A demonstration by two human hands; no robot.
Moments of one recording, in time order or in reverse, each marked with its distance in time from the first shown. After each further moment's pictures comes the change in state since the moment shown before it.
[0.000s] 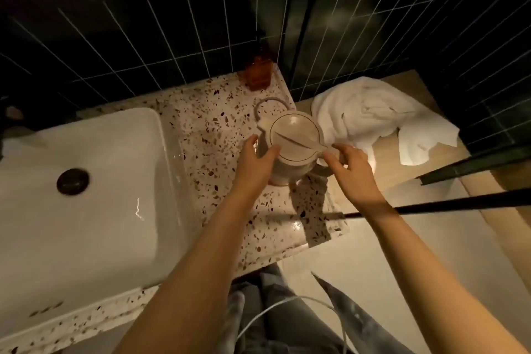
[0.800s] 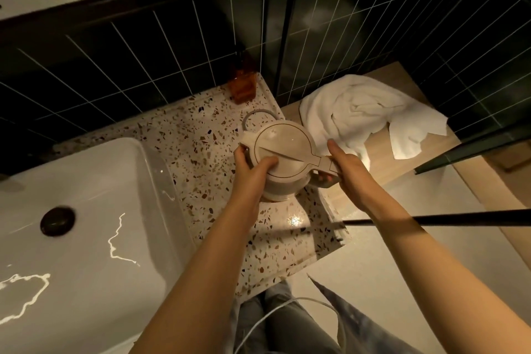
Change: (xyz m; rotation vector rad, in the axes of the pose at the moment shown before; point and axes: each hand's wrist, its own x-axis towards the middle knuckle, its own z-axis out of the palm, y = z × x) left_hand 0.030 0.010 0.007 -0.354 -0.062 -0.123; right_hand 0.032 -0.013 -0.006 0.508 -0.184 0.246
